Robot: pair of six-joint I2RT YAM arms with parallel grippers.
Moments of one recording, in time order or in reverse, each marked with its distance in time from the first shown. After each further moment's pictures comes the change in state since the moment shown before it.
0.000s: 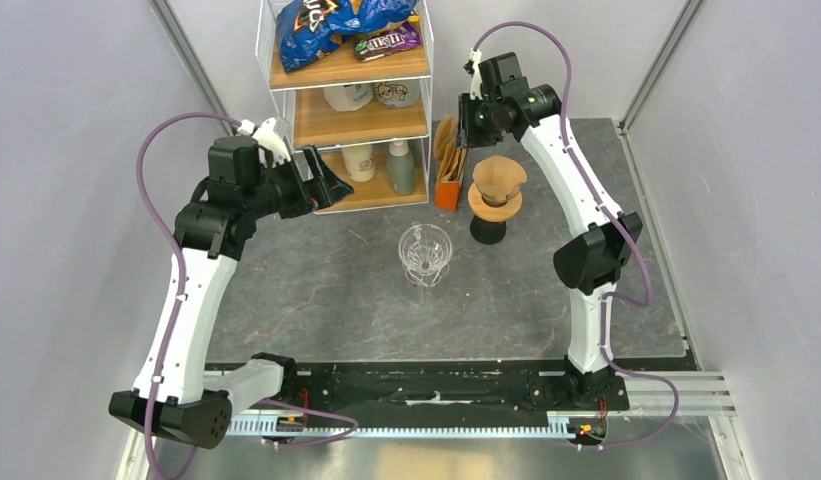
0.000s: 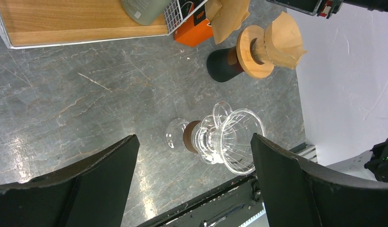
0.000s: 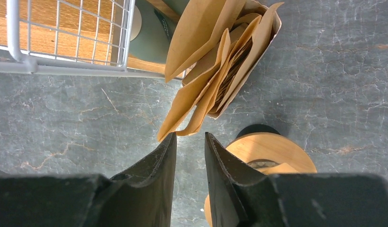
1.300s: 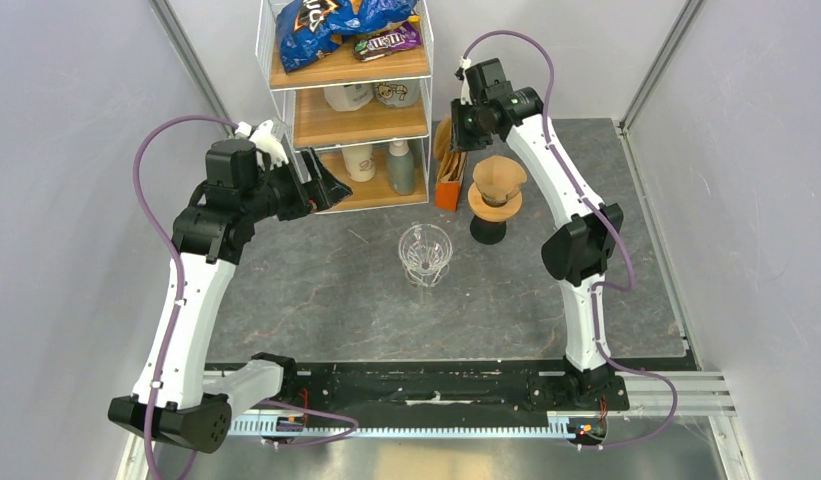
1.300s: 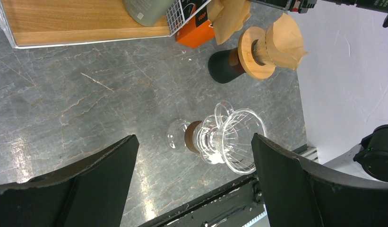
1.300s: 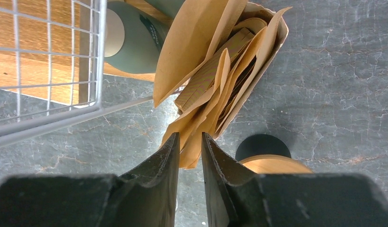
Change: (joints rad) left arm 0.005 -0.023 -0.016 0.005 -0.006 0.000; right arm 0.019 0.114 0.067 0.008 0.035 0.025
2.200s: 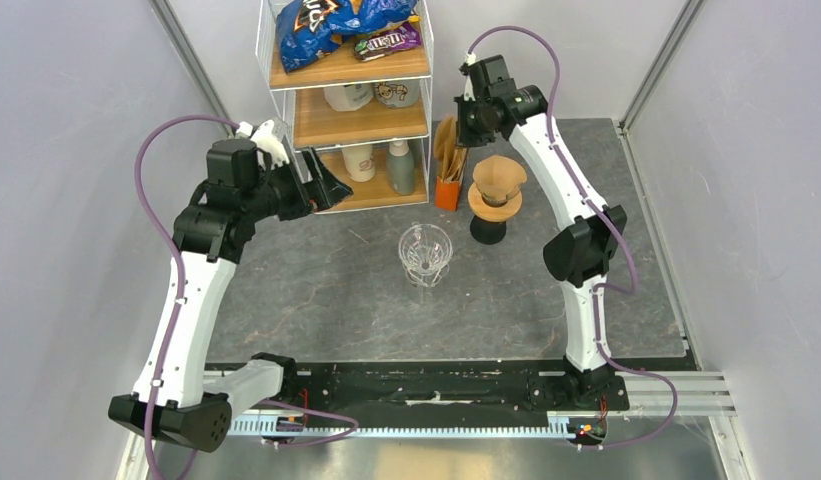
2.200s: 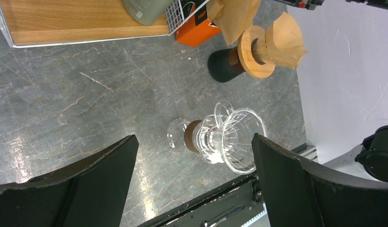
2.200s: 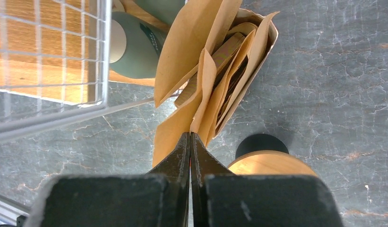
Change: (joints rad) left arm 0.001 0.003 0.000 0.000 0.004 0.000; right arm 0.000 0.000 0.013 -0.002 0.027 0.021
